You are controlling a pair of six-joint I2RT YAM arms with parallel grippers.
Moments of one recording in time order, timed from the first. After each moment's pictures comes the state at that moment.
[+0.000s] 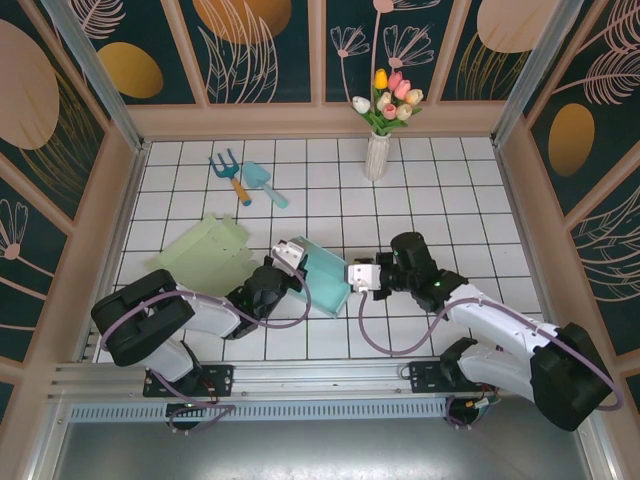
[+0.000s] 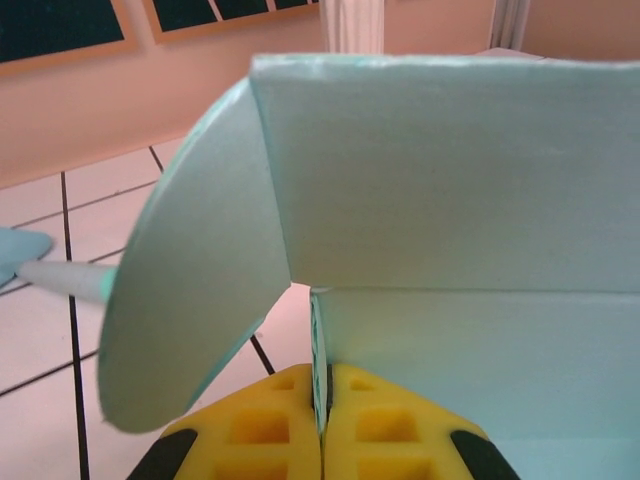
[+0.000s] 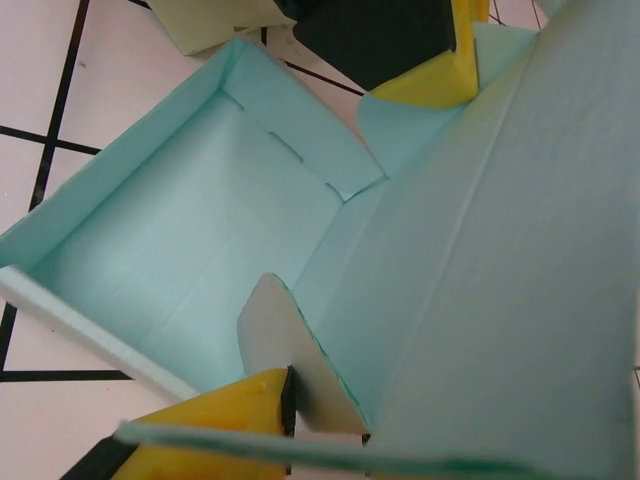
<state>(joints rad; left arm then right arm) -0.93 1.56 0.33 1.01 -0.41 -0.05 0.66 1.06 0.49 -0.07 -0.38 -1.01</state>
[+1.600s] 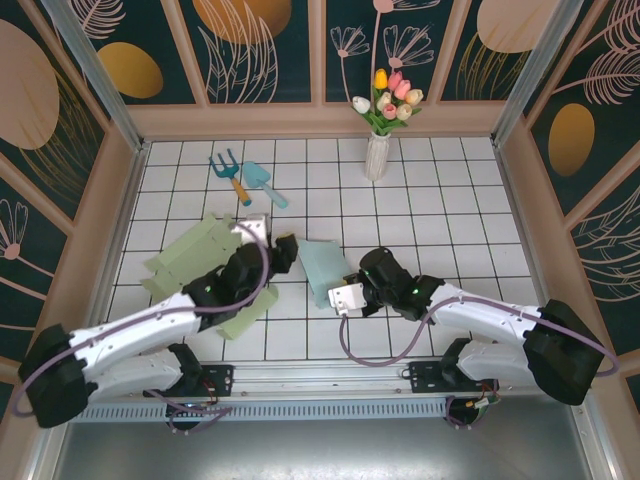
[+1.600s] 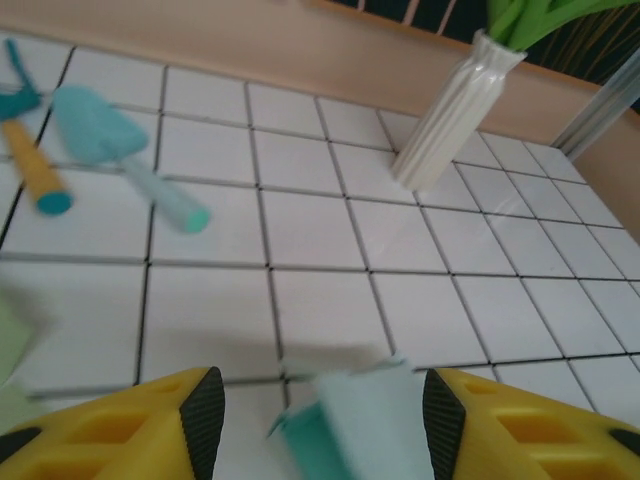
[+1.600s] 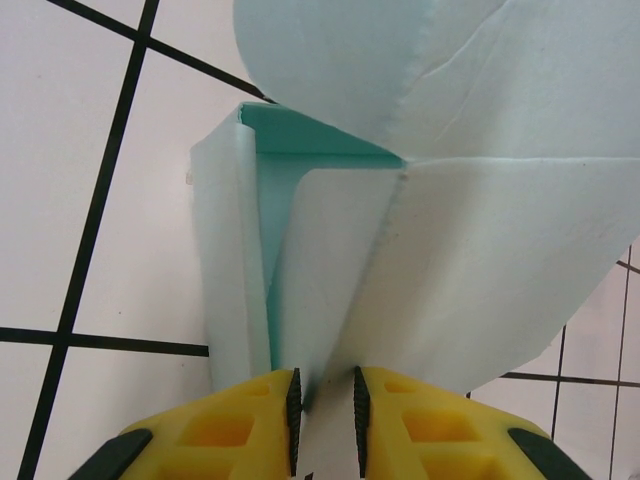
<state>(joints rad) -0.91 1.12 0.68 0.00 -0.51 -0.61 0.90 1.17 0.52 -0.17 -0.07 -1.08</state>
